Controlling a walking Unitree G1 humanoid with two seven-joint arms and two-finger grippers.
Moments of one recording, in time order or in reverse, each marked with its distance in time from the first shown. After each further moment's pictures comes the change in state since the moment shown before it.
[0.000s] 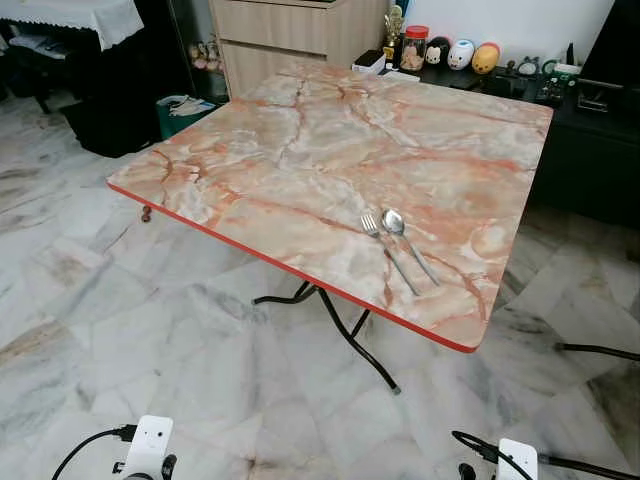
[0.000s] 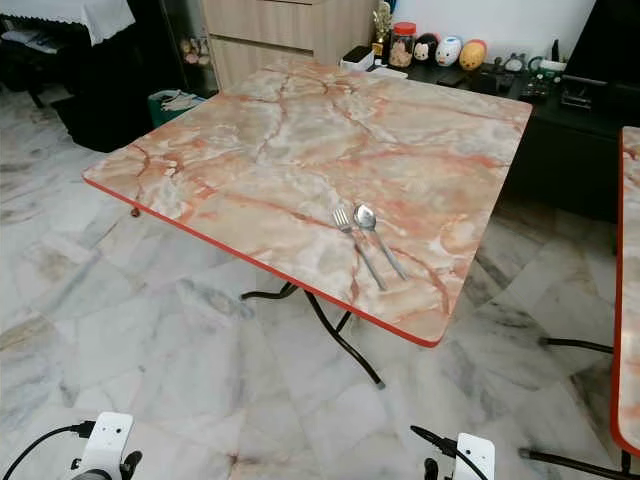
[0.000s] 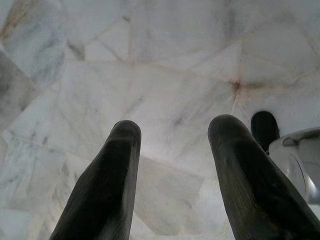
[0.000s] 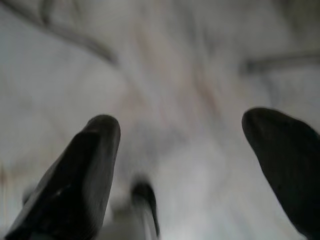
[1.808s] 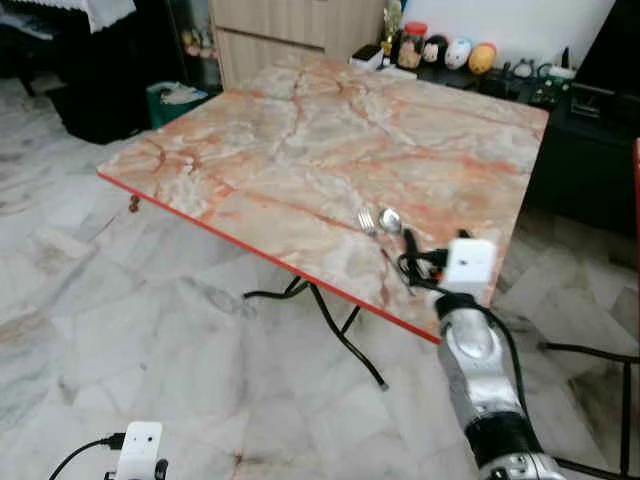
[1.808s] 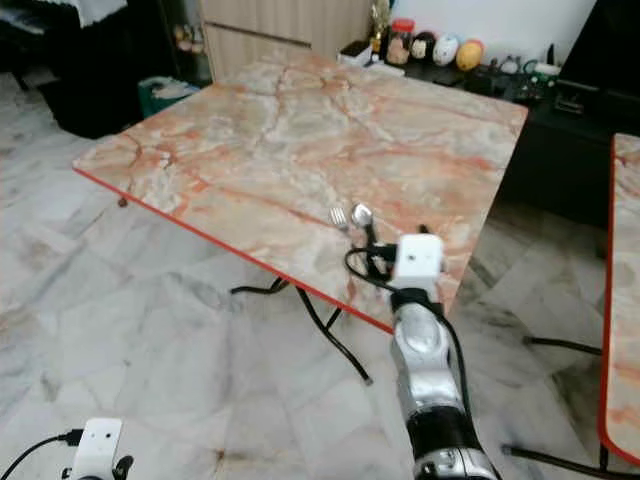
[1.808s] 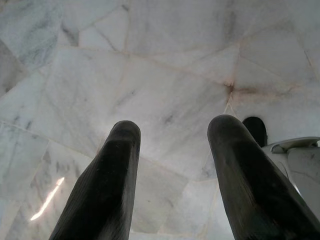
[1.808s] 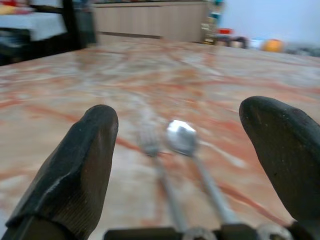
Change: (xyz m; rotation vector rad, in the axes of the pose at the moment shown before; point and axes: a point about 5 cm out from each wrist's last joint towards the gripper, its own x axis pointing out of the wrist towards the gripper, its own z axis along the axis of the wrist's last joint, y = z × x) left arm -0.001 0.004 -0.004 -0.095 0.002 0.062; right arm -0.055 0.121 0.237 -0.132 -0.904 0.487
